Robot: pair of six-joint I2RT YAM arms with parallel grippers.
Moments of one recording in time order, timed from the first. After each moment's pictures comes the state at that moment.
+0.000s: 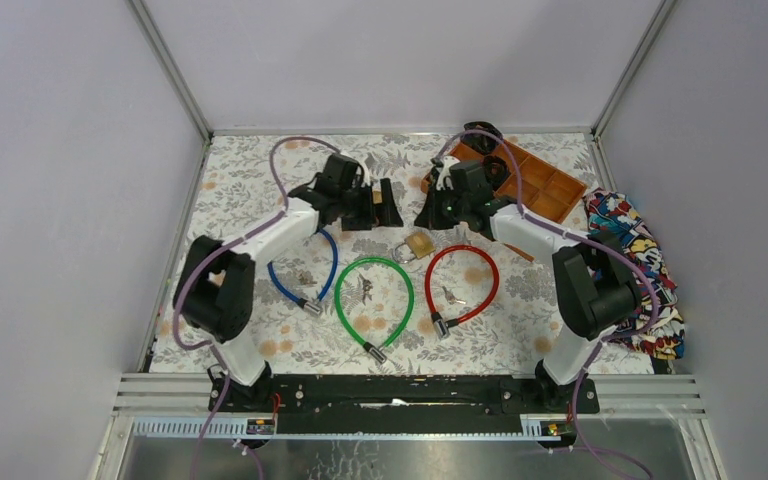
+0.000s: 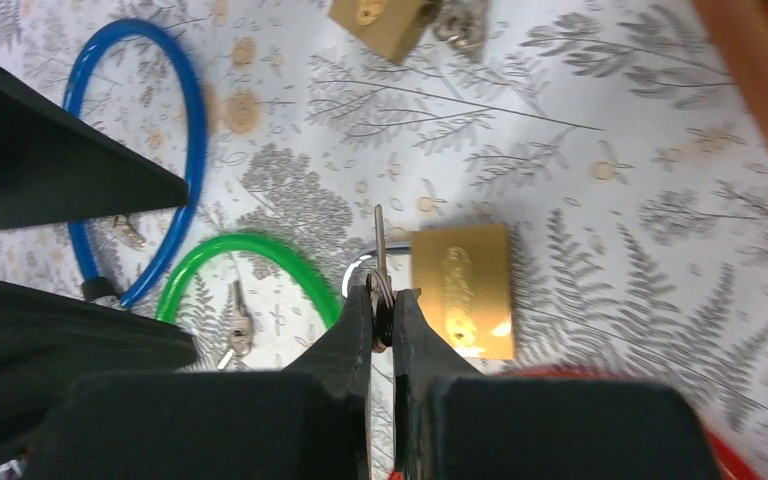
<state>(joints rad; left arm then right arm) -0.46 1.77 1.24 -0.29 0.35 -0.55 0.46 1.73 1.13 -0.13 -0.29 0.34</state>
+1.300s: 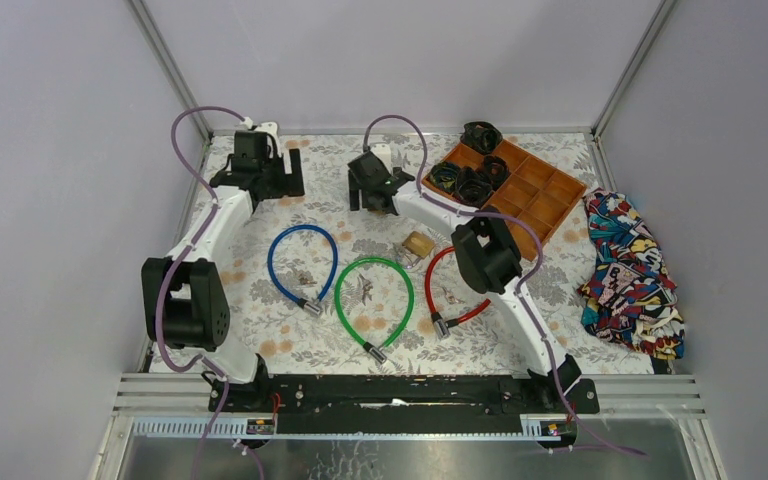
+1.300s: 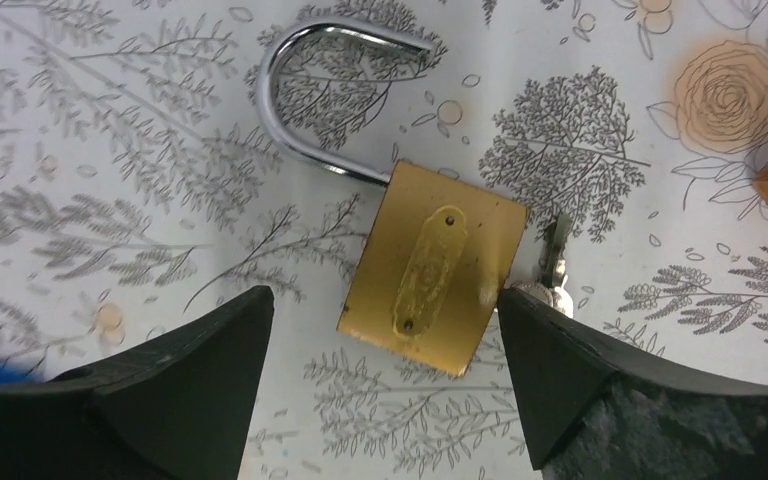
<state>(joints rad) -0.04 1.60 1.29 -0.41 0.02 -0.11 0.72 2.44 2.07 -0.47 0.32 0.50</state>
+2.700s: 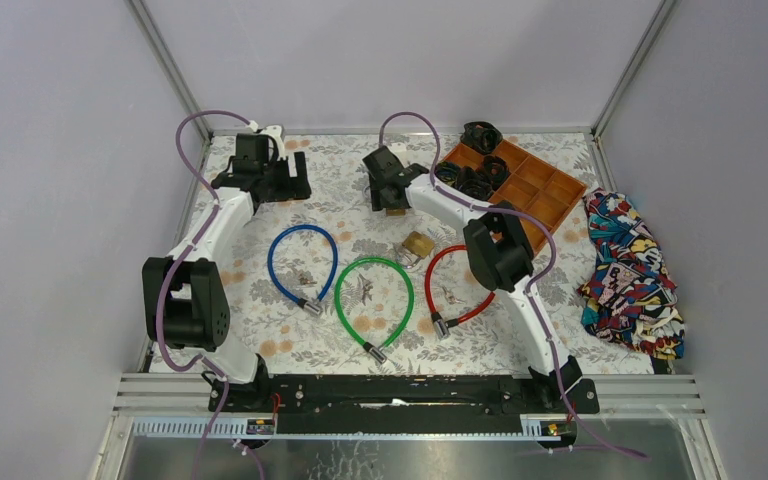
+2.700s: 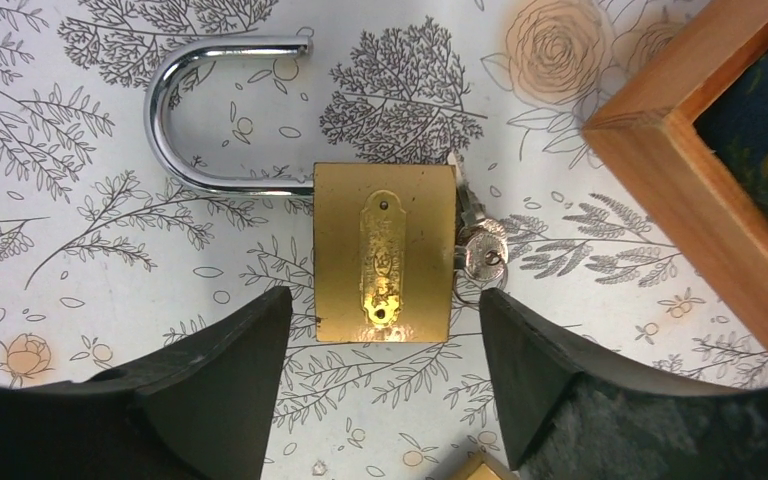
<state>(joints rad) -0.04 1.60 1.27 -0.41 0.14 -0.13 0.68 2.40 2.04 -0.62 0.39 0.44</state>
